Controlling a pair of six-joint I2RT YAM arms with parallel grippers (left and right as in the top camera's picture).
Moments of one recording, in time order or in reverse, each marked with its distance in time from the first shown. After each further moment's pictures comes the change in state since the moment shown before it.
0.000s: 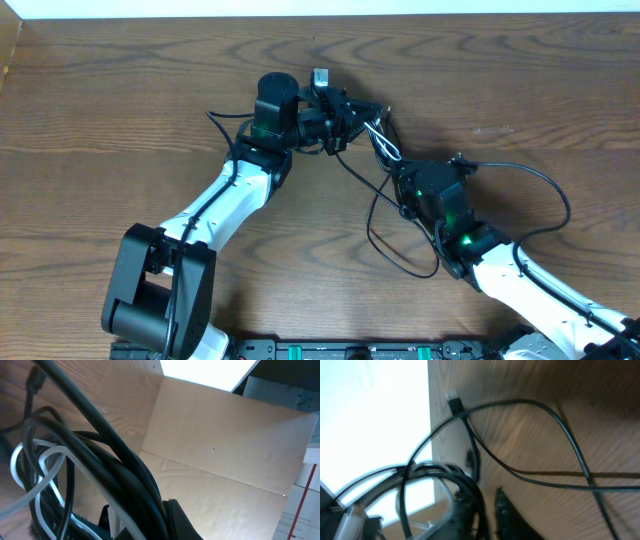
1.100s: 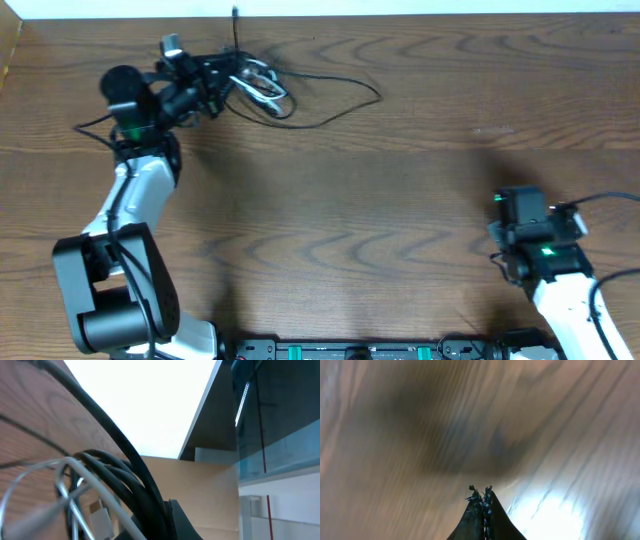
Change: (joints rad) left arm 0.573 0.001 -0.013 0.269 0.225 -0.034; right arm -0.462 -0.320 0.003 -0.953 0.232 -0.512
